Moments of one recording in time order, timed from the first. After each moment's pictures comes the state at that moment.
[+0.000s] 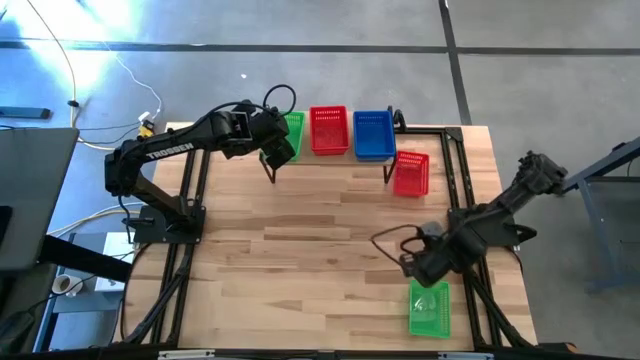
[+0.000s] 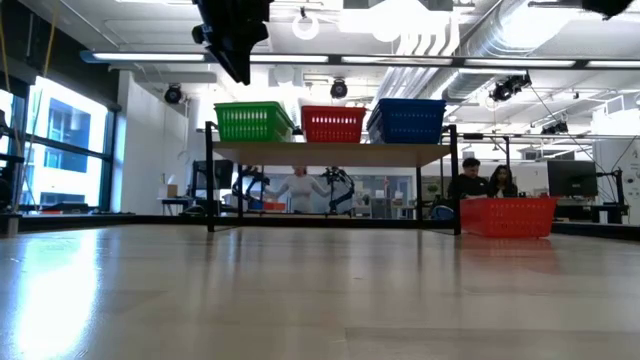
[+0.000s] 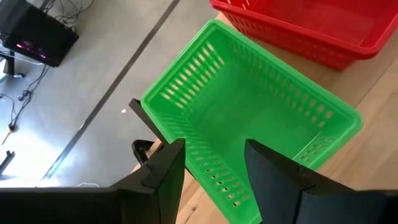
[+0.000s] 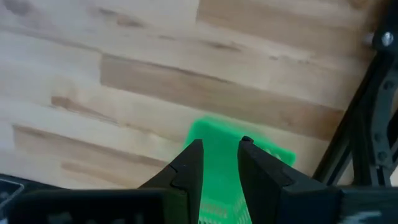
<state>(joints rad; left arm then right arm) 0.42 1.48 1.52 -1.09 -0.59 -0.13 0.66 1.37 1.19 -1.28 0.01 1.98</state>
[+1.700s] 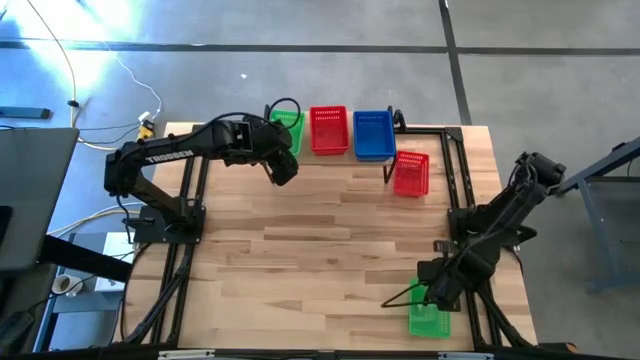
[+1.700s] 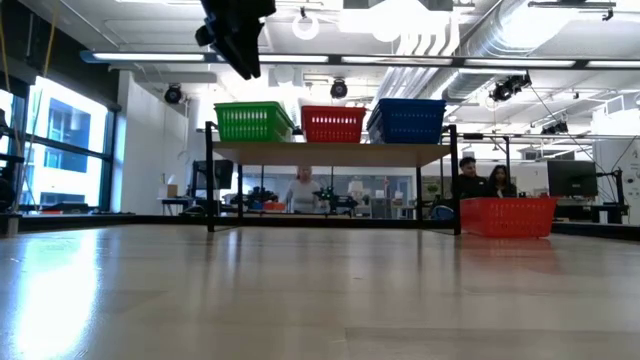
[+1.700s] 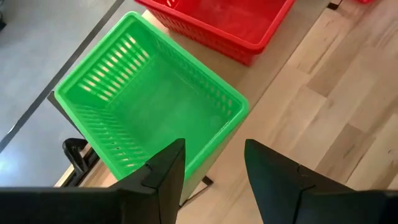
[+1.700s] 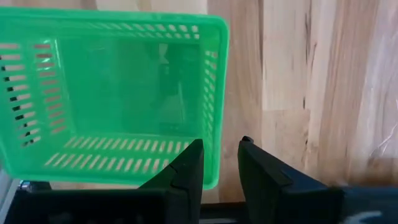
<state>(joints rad) 0.33 1.48 1.52 -1.09 -0.43 -0.26 0.88 1.37 0.93 -1.05 -0.02 0.94</state>
